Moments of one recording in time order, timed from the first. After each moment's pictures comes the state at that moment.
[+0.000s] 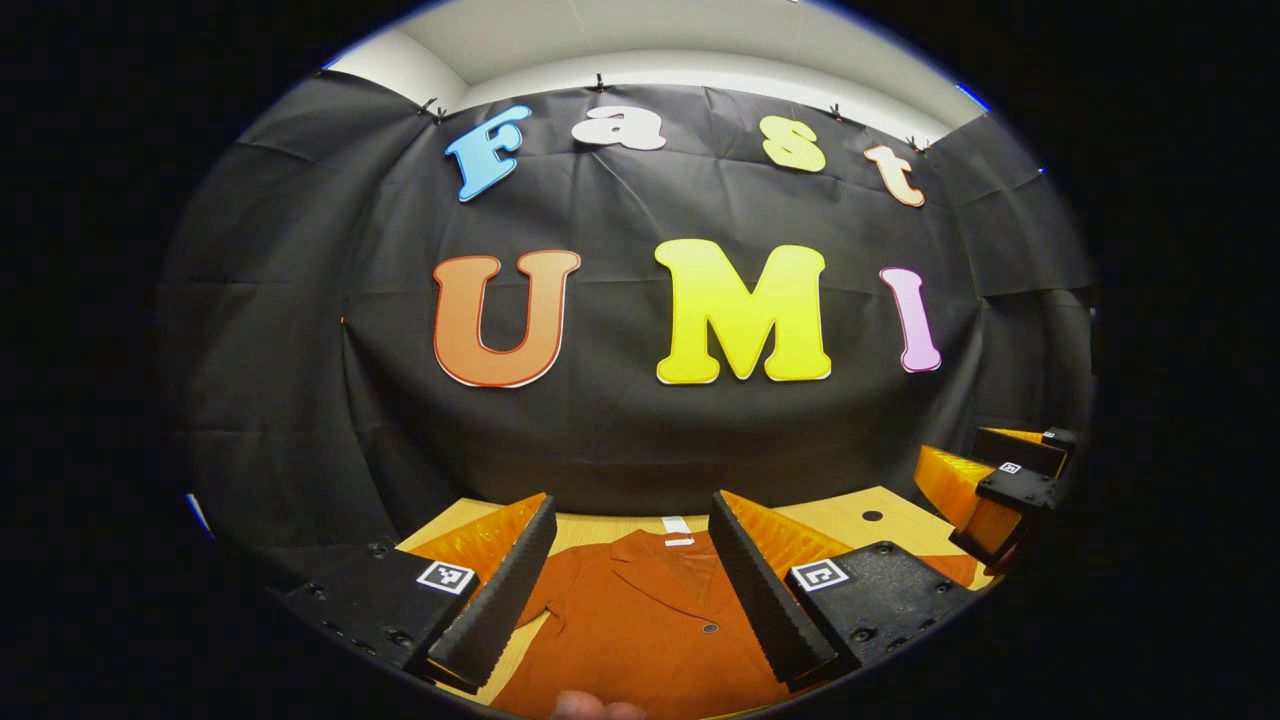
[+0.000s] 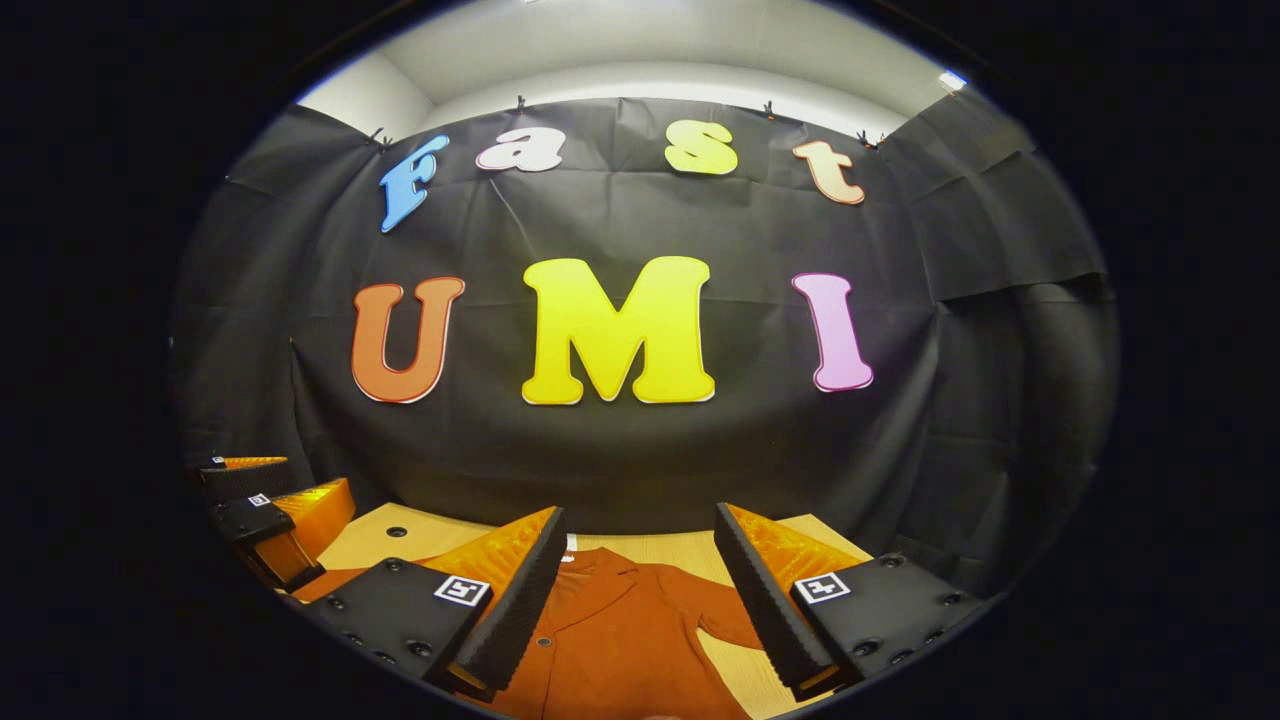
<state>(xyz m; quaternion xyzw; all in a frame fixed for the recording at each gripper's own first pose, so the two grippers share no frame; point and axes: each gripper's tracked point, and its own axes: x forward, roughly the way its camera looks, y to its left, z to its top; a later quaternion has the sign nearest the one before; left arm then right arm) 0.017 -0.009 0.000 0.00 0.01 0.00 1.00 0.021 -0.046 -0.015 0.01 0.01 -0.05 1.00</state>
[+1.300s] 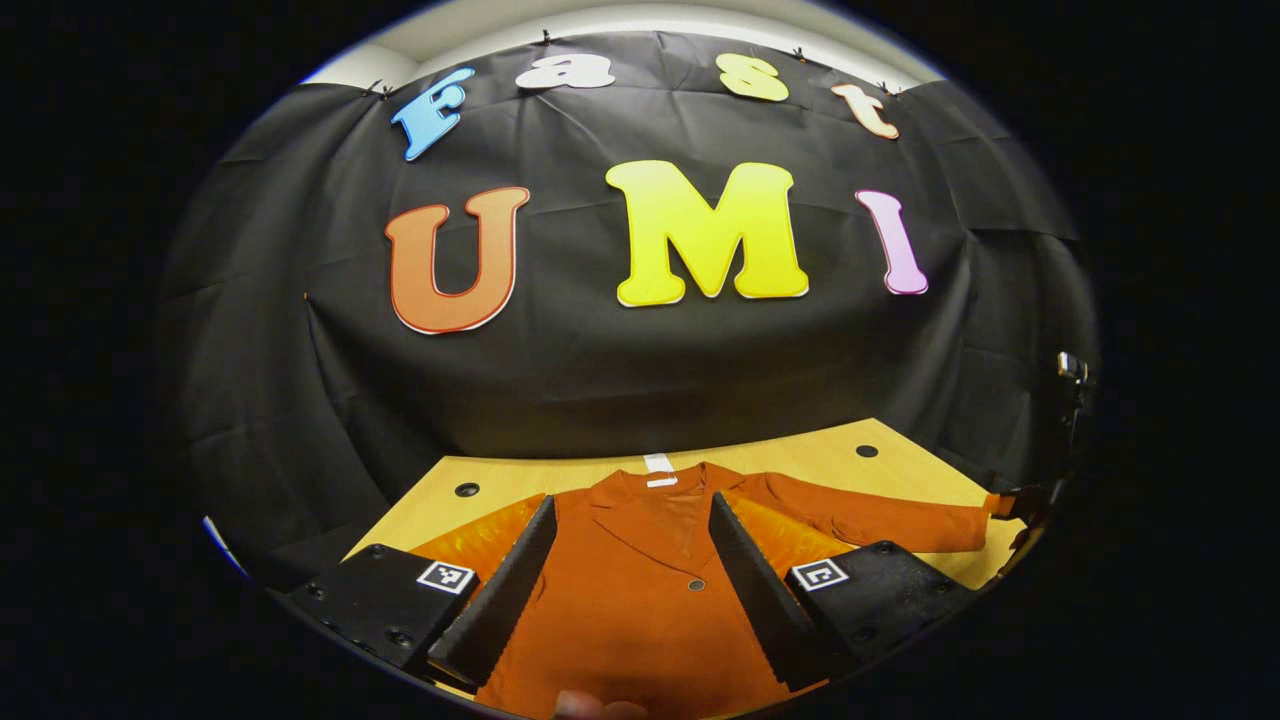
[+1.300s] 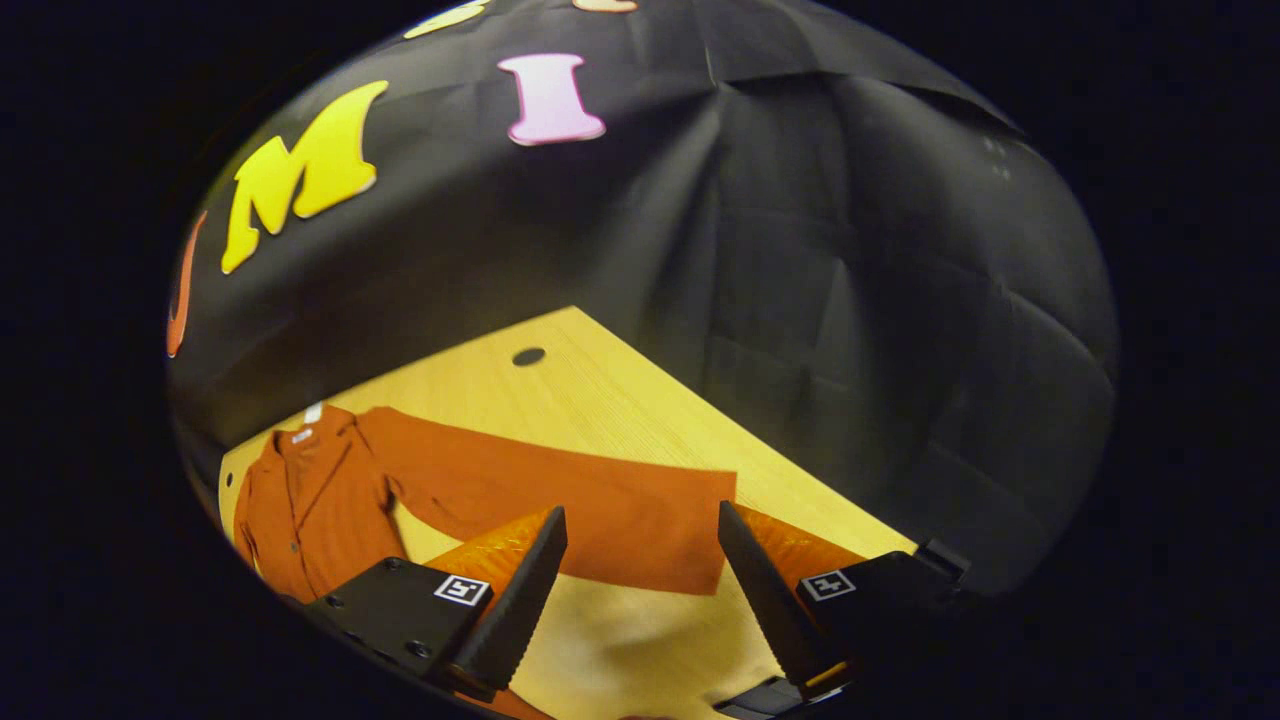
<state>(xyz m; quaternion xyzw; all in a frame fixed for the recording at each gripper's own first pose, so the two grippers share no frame) 0.027 -0.048 -0.056 0.04 0.11 0.00 0.99 -0.012 -0.359 -0.276 0.13 0.30 -0.30 0.89</state>
